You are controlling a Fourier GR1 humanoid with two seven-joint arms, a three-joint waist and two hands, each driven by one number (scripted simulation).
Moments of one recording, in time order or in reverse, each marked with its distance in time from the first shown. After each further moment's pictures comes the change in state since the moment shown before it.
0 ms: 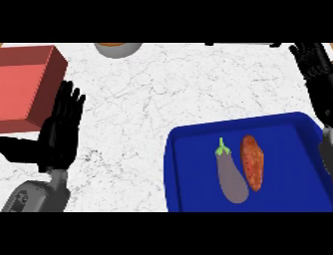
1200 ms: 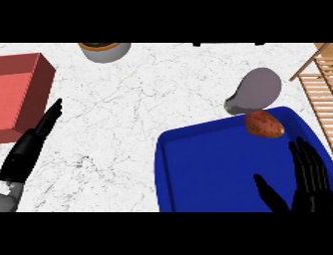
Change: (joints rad) left arm 0.061 0.336 -0.075 0.159 -0.264 -0.241 -0.080; right arm 0.705 0.240 0.192 -0.228 1.148 -0.763 0.011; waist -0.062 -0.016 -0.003
